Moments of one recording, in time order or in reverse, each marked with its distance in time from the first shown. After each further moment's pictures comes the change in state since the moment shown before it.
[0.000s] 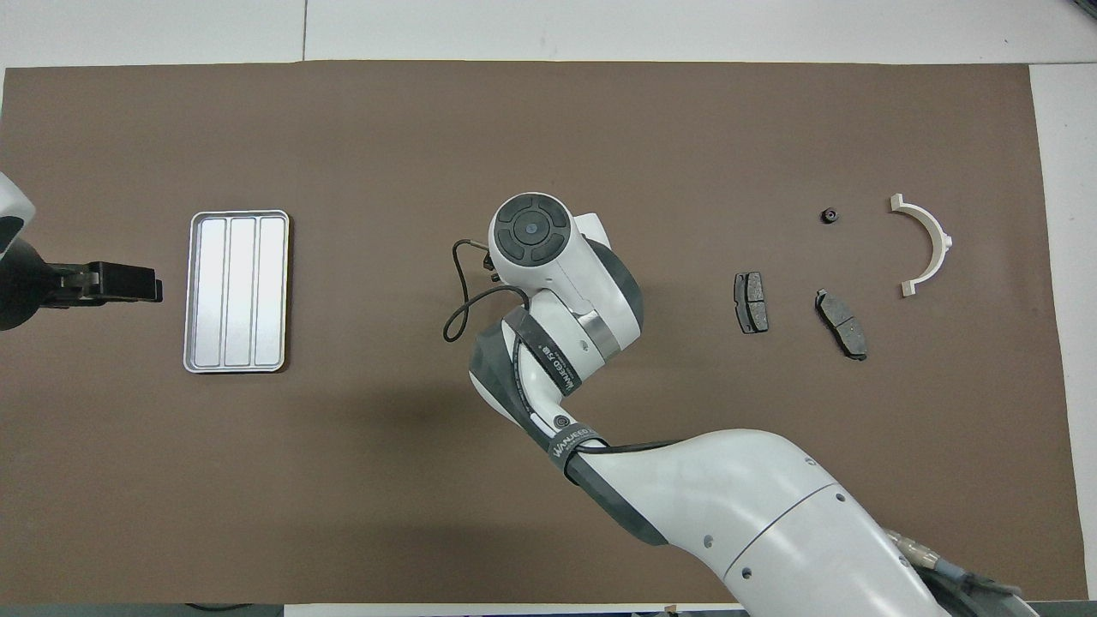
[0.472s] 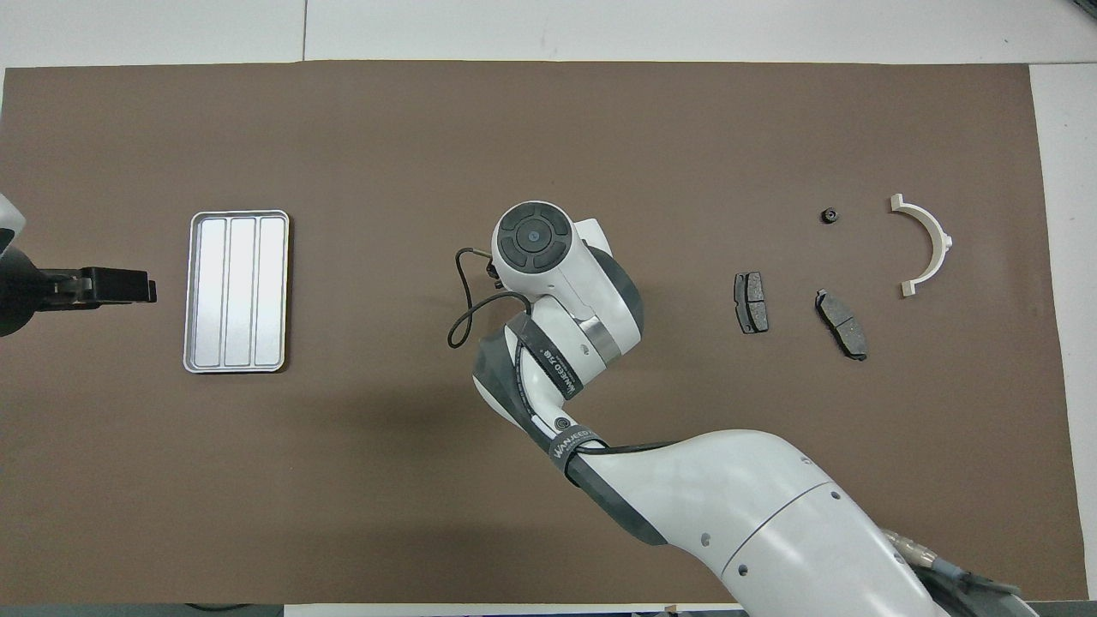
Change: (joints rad) left arm 0.001 -0.022 0.018 -0.034 0.000 0.043 0.001; right arm 0.001 -0.004 0.000 -0.028 0.000 0.026 -0.021
